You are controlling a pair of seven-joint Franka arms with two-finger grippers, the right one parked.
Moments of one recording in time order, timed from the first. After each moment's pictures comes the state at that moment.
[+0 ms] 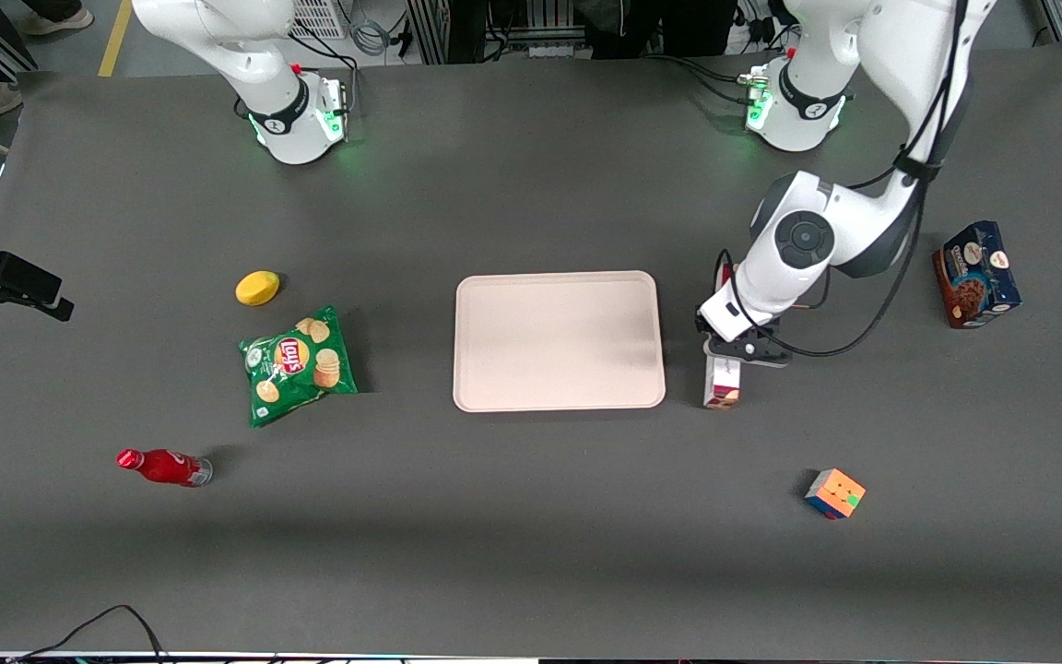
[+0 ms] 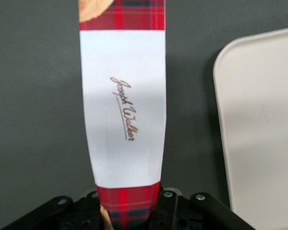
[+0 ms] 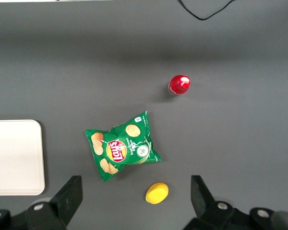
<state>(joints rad) -0.06 0.28 -0.33 -2.24 0.12 2.49 -0.31</state>
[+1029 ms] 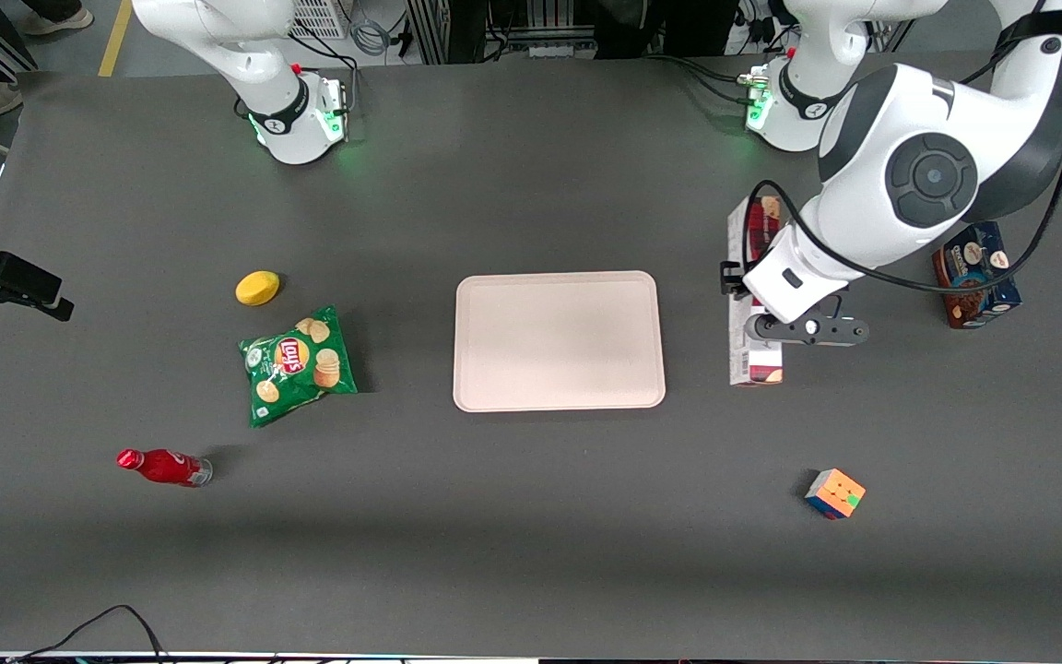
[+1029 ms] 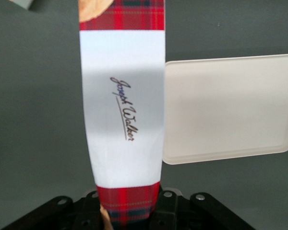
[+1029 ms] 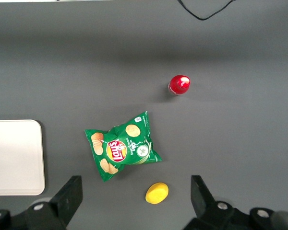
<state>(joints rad) -0.05 0.15 -0.34 -1.75 -0.11 1.77 -0.34</state>
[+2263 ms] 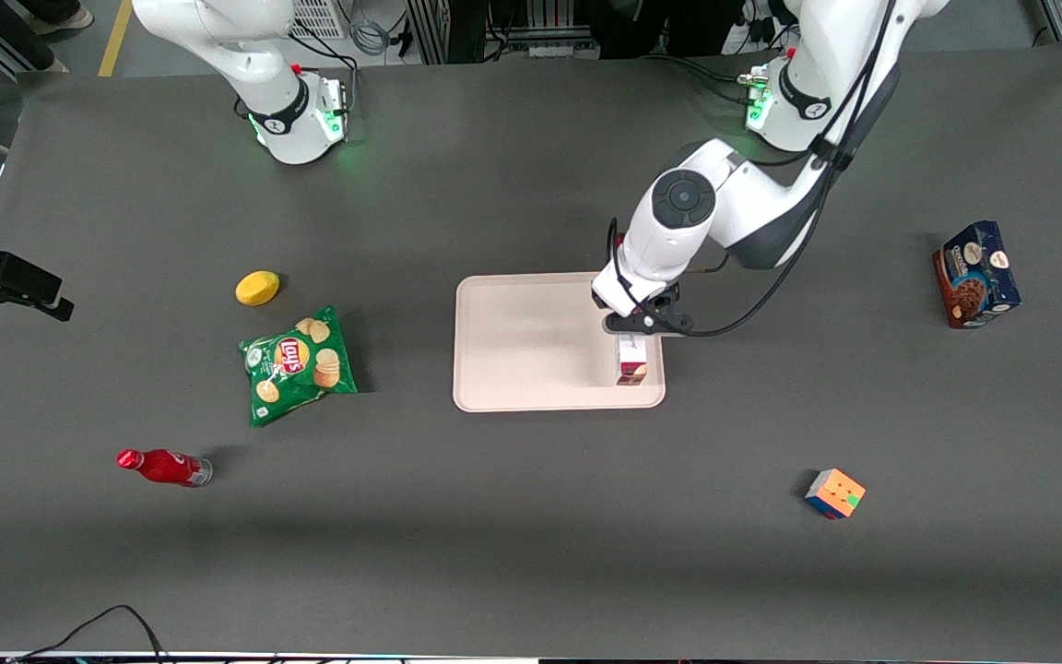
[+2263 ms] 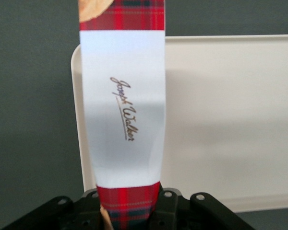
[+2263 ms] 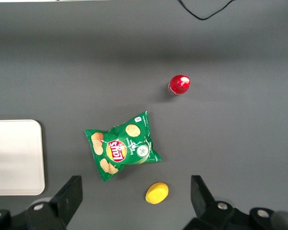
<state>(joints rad) -0.10 0.38 -0.59 -2.03 0.18 2.38 -0.77</state>
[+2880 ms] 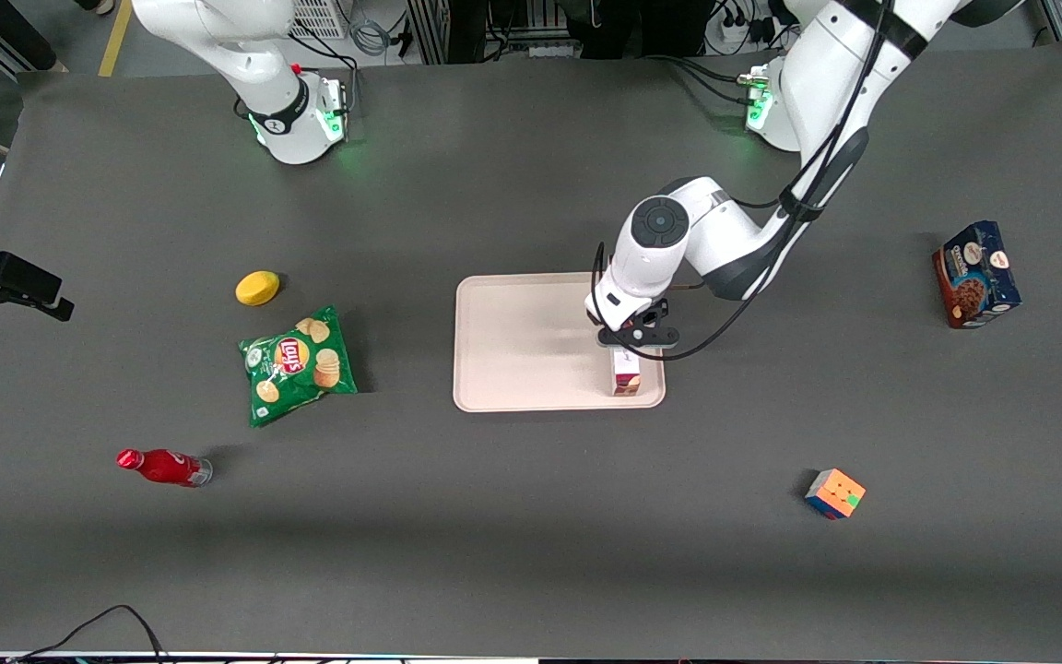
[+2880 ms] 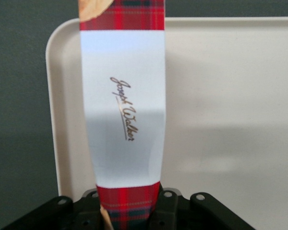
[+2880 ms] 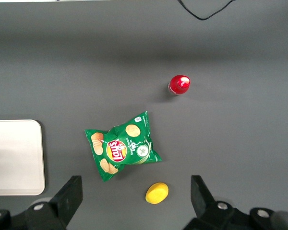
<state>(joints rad) -0.10 0.54 -0.59 -2.04 0.42 2.51 -0.97</state>
